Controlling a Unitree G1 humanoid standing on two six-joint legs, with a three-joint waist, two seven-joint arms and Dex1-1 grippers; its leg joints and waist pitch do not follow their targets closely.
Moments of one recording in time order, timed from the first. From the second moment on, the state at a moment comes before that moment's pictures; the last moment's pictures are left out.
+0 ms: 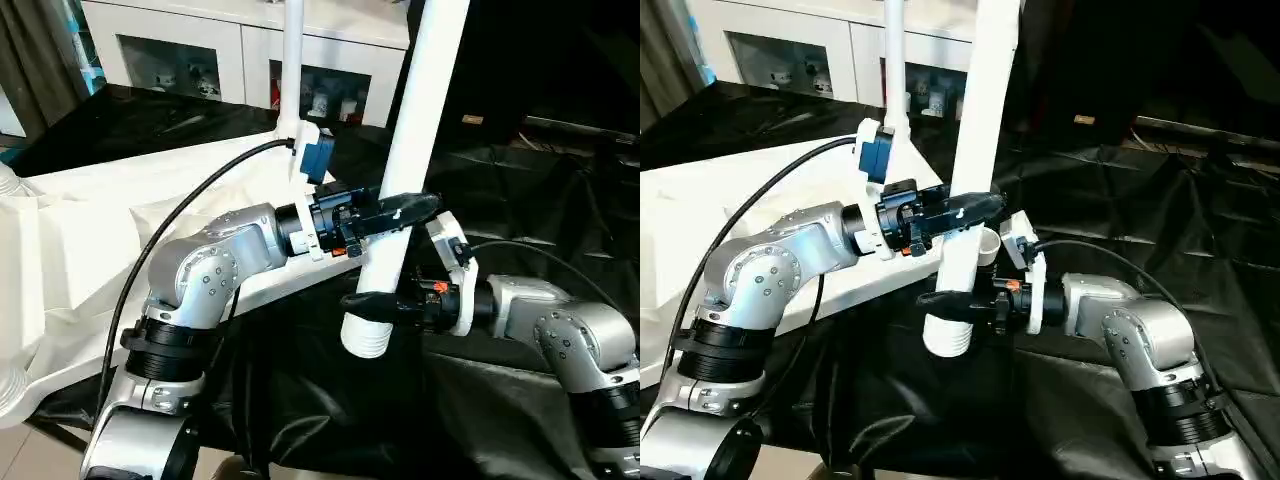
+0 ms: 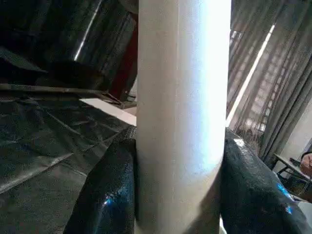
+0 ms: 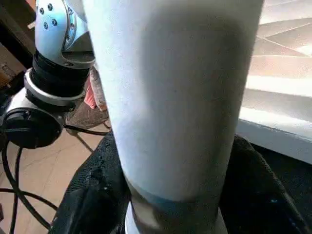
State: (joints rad) left arm -0.66 0.14 -0.08 0.02 -0.73 0.78 -0.82; right arm -0.39 -0.47 0.14 -0.03 0.70 0.78 1.06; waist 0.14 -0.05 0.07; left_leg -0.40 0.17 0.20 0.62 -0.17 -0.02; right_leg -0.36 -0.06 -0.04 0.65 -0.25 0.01
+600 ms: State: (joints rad) left arm -0.66 0.05 0.02 0.06 -0.70 0.61 -0.71; right arm -0.36 -0.42 0.08 -0.03 0.69 0.75 0.99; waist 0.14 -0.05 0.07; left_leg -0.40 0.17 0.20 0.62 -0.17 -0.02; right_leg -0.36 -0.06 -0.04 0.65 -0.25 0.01
